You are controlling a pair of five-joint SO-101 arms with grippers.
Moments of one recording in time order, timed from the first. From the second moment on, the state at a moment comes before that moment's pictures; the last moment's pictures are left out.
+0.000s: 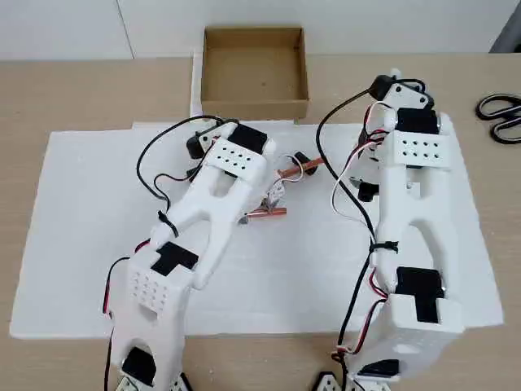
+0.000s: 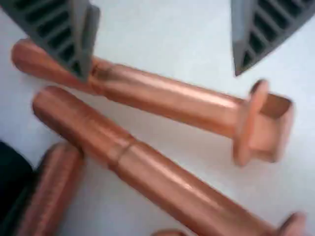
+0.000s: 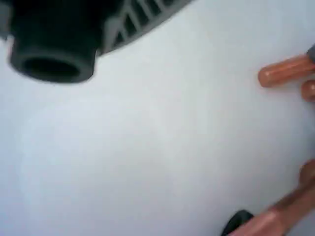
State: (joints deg) left arm 22.9 37.0 -24.7 95.2 65.3; right arm 1.7 10.0 -10.0 87.8 -12.8
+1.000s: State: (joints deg) left arm 22.0 39.3 -25.8 94.9 67.1; right arm 1.7 10.0 -10.0 87.8 -12.8
